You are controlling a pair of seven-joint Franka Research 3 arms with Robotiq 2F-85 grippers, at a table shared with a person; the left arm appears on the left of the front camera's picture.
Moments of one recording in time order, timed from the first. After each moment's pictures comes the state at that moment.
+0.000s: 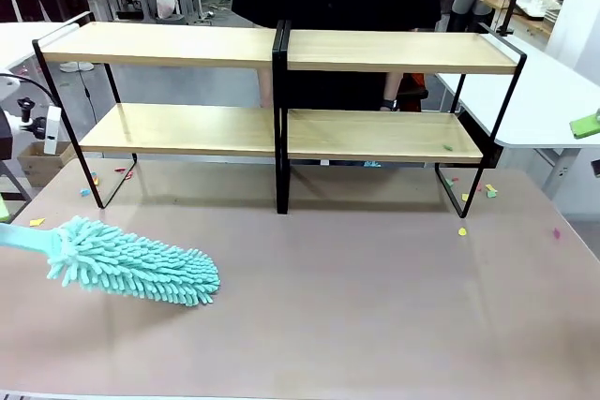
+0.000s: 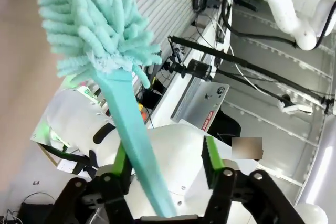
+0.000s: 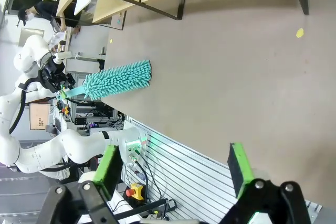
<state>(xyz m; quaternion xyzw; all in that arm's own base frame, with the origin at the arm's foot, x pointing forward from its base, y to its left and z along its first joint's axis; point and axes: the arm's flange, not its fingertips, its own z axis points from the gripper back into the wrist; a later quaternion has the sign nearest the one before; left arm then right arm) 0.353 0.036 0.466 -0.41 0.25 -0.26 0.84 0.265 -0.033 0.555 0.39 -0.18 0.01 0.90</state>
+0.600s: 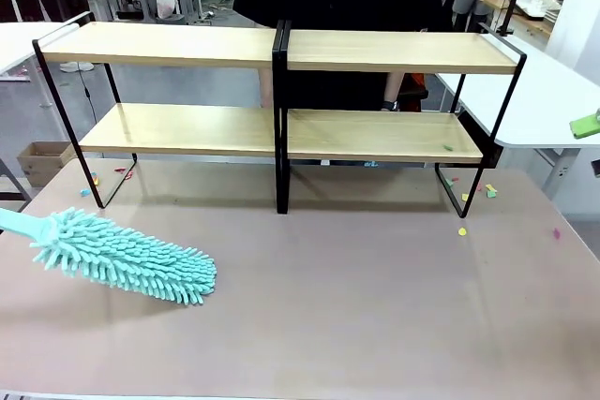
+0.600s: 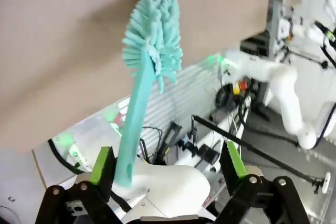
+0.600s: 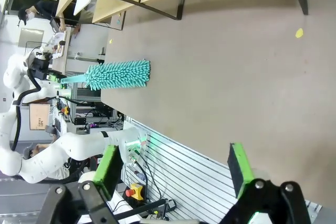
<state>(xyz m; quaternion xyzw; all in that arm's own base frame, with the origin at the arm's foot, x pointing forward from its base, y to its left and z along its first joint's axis) 0.329 0.138 0.529 -0.36 0.06 -0.06 0.93 0.265 -0.033 0.555 0.39 -0.18 0.01 0.90</state>
